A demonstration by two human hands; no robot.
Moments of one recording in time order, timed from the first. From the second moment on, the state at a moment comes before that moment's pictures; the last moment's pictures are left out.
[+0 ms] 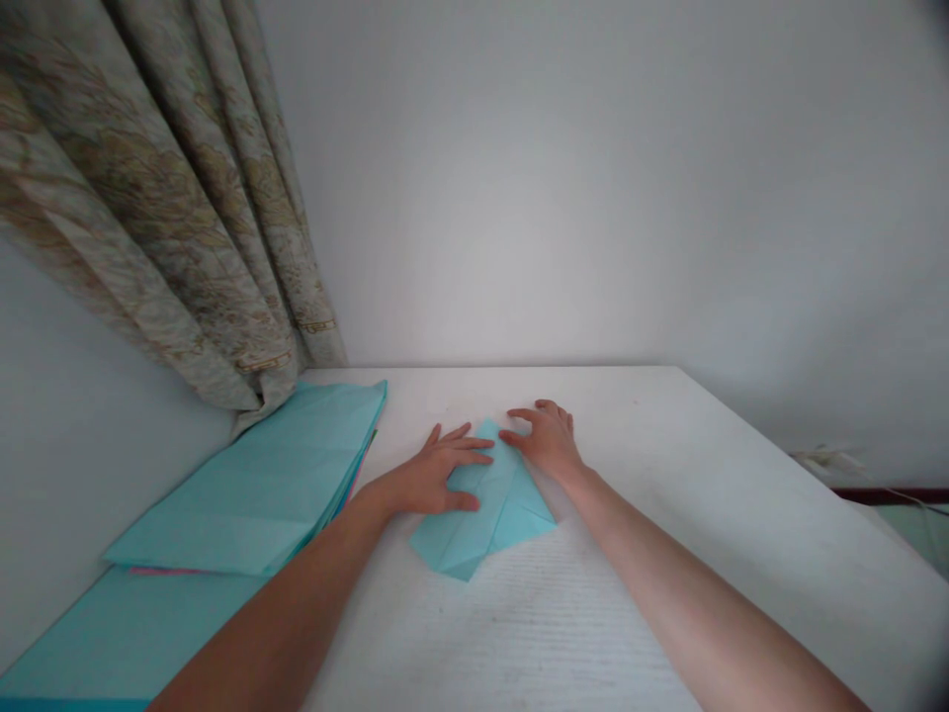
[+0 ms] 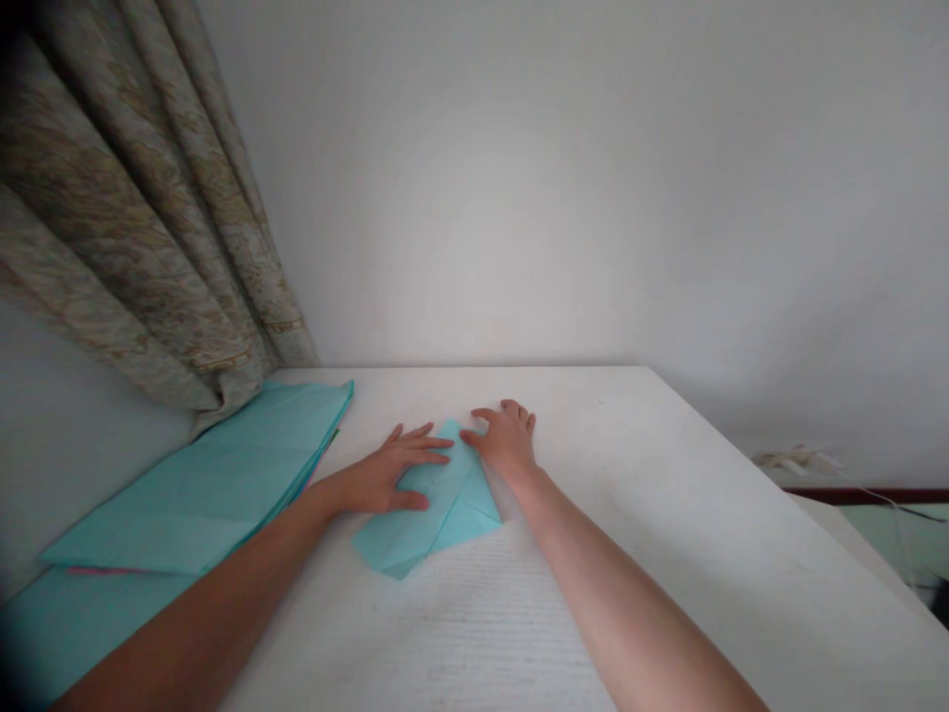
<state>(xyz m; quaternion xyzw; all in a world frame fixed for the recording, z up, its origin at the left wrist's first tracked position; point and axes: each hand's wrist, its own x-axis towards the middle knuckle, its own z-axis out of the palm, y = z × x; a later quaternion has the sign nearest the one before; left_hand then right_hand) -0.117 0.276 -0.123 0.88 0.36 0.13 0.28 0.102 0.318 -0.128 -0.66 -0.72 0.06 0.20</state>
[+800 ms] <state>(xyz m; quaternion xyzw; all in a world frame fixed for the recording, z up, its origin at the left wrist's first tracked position) -0.117 0.275 -0.121 0.88 0.35 0.12 0.28 0.107 0.325 -0.130 -0.65 -0.73 0.07 0.20</state>
